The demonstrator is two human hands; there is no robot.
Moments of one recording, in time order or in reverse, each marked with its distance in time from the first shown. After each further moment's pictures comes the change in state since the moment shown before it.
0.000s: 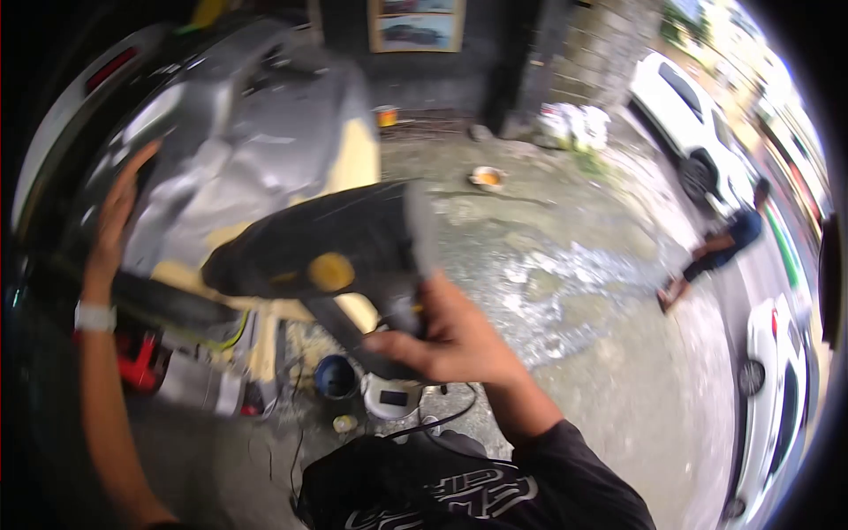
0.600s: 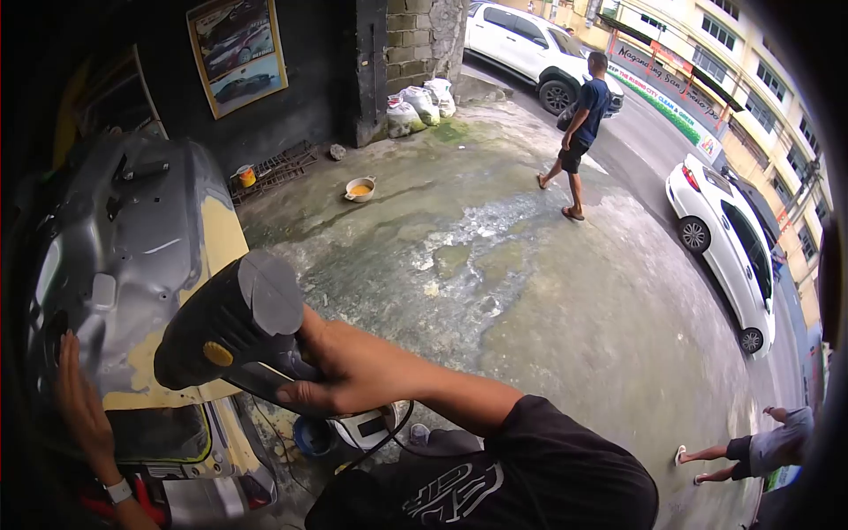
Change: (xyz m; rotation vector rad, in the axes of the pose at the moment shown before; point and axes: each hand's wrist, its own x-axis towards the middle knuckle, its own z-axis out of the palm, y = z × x) left_hand -0.046 0.028 0.030 0.736 0.027 0.140; right_hand -0.041 -0.017 -0.004 -0.063 0.031 -0.148
